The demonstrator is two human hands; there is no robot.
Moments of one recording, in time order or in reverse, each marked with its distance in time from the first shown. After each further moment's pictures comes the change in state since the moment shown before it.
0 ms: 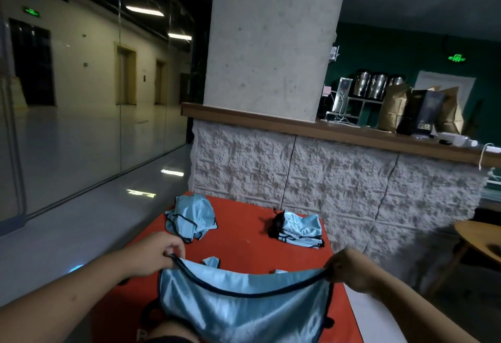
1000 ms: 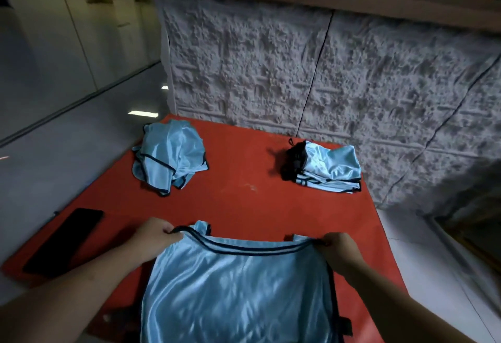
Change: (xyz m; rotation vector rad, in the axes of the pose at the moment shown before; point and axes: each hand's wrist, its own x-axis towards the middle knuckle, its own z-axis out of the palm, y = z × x) left_hand 0.218 -0.178 0.186 -0.297 0.075 -0.508; right_hand 0.255 0.107 0.201 0.193 0.082 0.290
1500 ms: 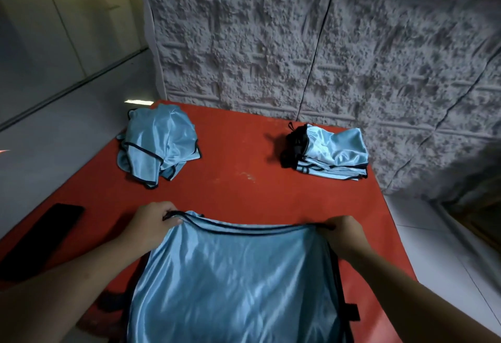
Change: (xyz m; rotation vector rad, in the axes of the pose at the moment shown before) left_hand 0.027 0.014 0.017 0.210 0.125 0.182; right_hand 0.041 0.015 0.010 -0.087 0.021 0.003
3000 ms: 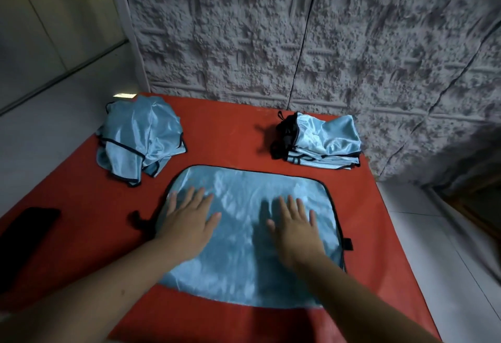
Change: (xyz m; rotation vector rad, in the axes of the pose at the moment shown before) left_hand 0.003 0.069 0.070 0.527 -0.197 0.151; right_hand -0.023 -0.051 0.063 -0.302 -0.049 -0.219
